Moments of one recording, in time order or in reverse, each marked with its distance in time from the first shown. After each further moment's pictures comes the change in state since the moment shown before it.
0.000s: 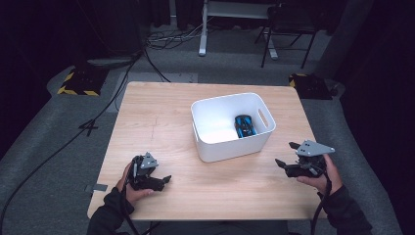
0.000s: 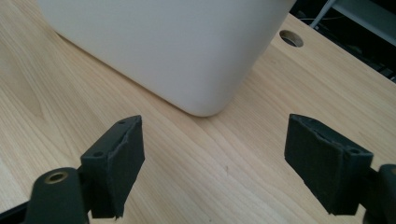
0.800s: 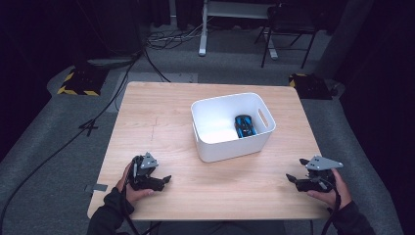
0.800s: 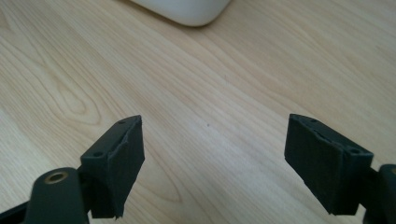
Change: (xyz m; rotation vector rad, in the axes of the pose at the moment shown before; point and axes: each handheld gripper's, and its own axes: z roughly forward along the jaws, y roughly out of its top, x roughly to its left) left arm 0.000 0.000 -0.001 0.003 0.007 0.005; right arm -0.005 -0.070 -0.004 0.093 0.004 0.087
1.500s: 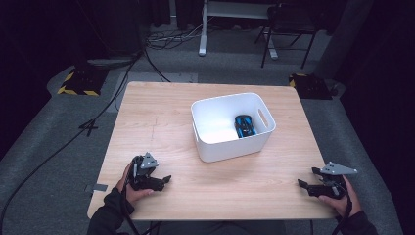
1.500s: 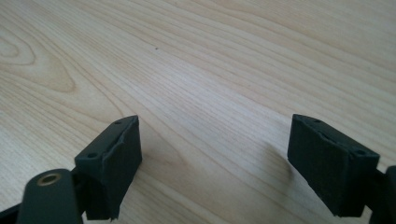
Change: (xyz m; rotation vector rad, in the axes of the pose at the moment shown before) left arm 0.000 0.000 0.000 0.001 -0.001 -0.005; right arm -0.029 -0.056 -0.002 0.006 0.004 0.187
